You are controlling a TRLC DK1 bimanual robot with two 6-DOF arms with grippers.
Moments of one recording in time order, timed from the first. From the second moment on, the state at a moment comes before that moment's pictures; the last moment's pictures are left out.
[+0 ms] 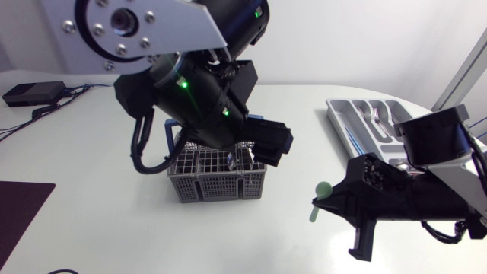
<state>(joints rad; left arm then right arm) -0.86 1.61 1.51 -0.93 0.02 -0.37 0.36 0.97 0.60 -0.55 -0.38 -0.70</state>
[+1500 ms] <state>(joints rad) -0.75 1.68 1.55 -1.04 -0.08 -0.42 -0.57 1.71 1.00 -0.17 -0.27 -1.48</state>
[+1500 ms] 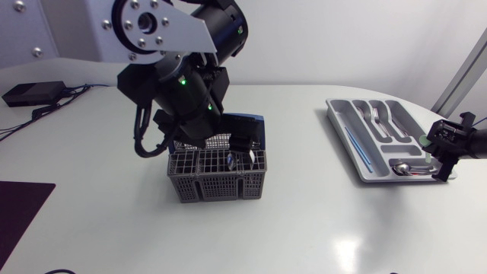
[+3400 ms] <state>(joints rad) -0.74 1.65 1.52 -1.05 -0.04 -0.34 -0.34 1.35 0.82 -0.33 -0.26 -1.27</state>
